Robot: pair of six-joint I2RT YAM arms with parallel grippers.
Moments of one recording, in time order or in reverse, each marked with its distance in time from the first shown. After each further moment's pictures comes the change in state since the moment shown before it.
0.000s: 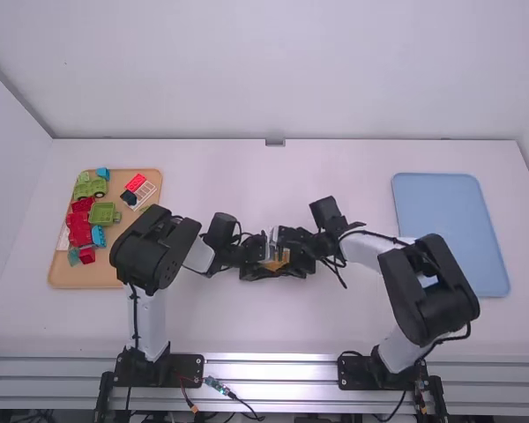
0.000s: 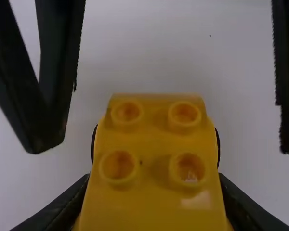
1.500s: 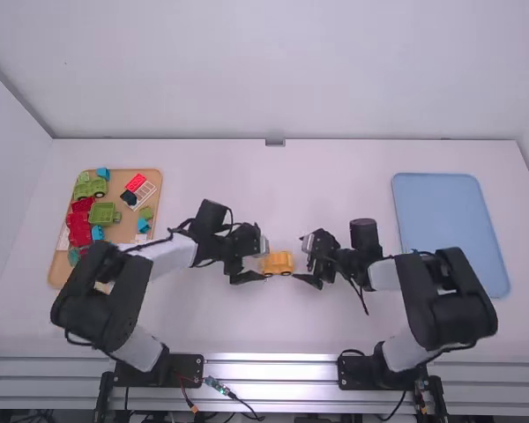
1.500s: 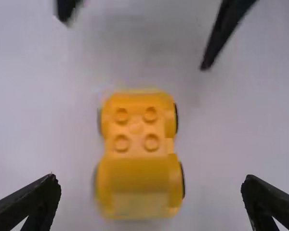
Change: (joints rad) left arm 0.043 -0.448 0.055 -0.689 -0.183 0.164; right arm -0.192 -0.021 -0.365 0.621 -0.179 0.050
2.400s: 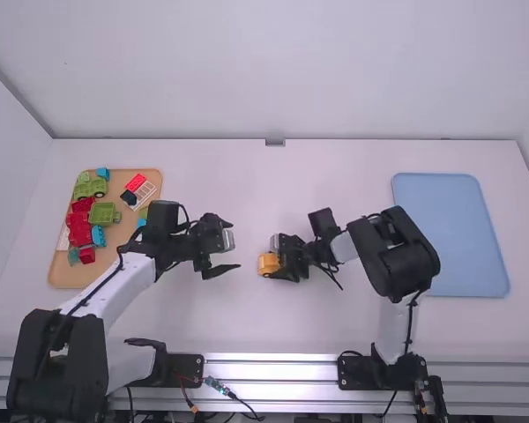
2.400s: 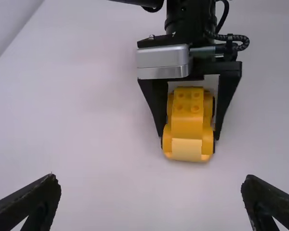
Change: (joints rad) left arm 0.233 -0.314 -0.113 -0.091 0.084 0.103; right arm 0.175 0.331 0.331 -0.232 -0.035 -0.053
